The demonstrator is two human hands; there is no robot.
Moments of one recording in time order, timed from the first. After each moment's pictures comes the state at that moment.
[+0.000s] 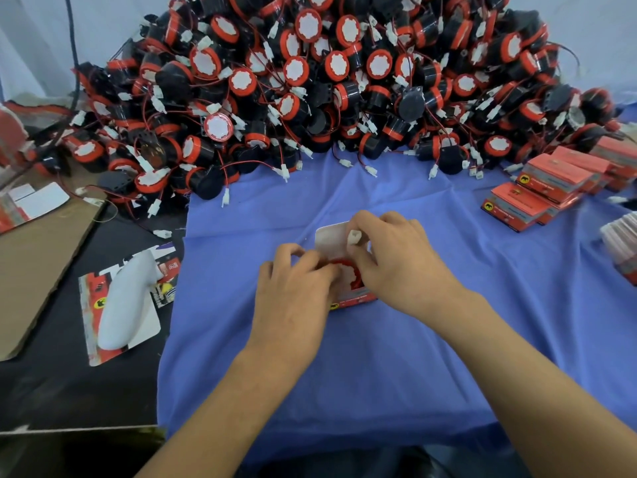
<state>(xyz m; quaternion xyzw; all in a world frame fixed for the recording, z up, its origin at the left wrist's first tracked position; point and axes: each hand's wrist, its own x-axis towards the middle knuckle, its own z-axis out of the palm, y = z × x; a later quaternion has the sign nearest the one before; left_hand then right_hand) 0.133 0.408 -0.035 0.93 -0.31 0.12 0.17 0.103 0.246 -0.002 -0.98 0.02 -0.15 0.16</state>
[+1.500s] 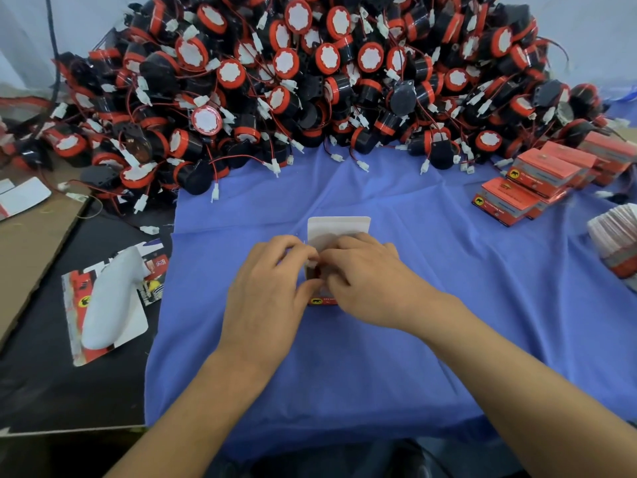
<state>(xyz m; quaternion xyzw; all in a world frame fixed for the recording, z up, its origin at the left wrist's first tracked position) 0.140 0.425 -0.043 0.89 -0.31 0.15 0.31 0.099 0.262 -0.010 -0.98 0.01 0.03 0.18</state>
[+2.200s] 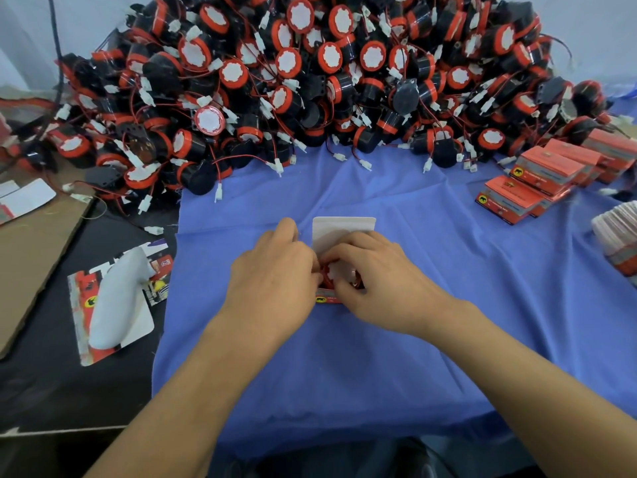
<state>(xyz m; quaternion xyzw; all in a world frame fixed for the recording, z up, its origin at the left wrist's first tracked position) 0.150 0.416 0.000 0.95 -0.29 0.02 0.10 0.092 0.250 -0.025 -0.97 -0.04 -0.07 0.21</state>
